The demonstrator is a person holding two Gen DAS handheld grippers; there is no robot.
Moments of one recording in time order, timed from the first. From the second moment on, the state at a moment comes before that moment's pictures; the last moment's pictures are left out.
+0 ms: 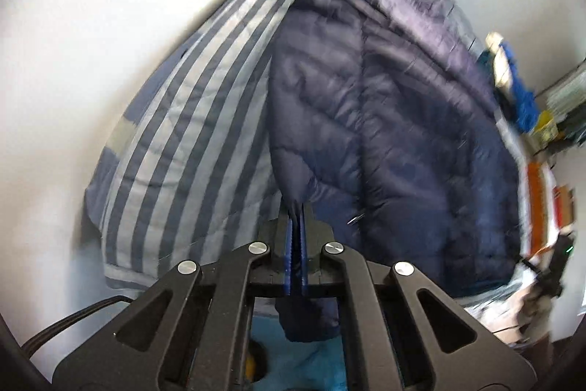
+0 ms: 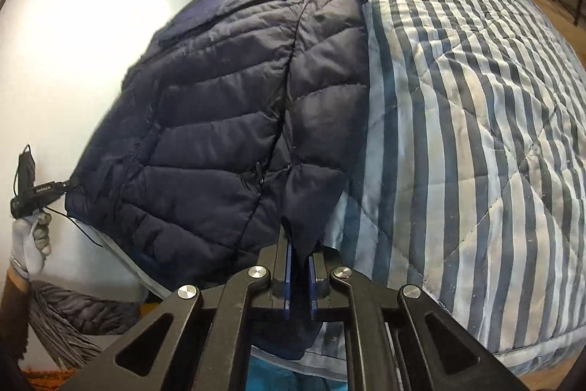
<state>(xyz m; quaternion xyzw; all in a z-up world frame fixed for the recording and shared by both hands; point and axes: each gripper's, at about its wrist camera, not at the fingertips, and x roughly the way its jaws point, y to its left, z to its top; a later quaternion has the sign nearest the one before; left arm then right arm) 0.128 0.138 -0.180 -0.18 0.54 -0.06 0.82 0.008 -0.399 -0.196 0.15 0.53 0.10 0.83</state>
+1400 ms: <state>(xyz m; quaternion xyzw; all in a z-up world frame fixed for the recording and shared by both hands) 0.471 0.064 -0.124 -0.16 0.44 -0.03 0.88 0.322 -0.462 -0.114 0.18 0.44 0.02 0.88</state>
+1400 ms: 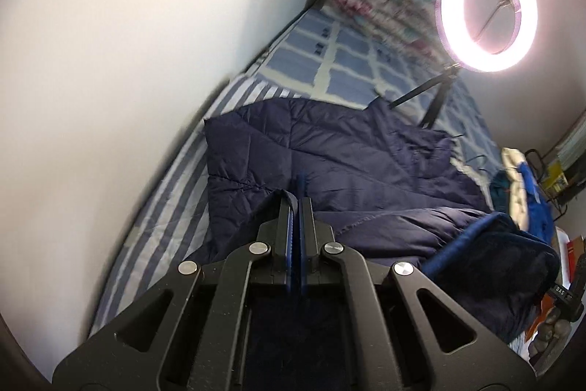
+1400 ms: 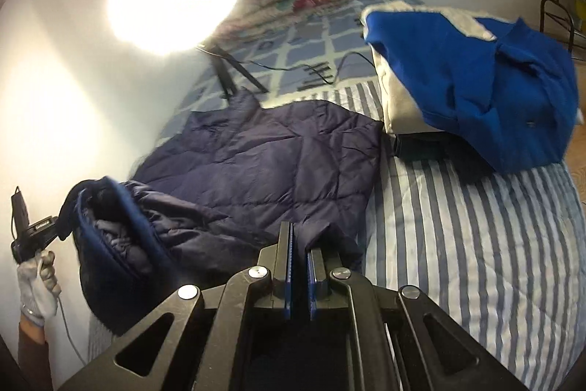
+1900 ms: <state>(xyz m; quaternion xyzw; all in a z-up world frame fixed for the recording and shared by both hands) 0.513 0.070 -0.158 -0.17 0.45 -0.04 0.88 0.368 -0.471 -0.151 0.15 0.46 0.02 0.88</state>
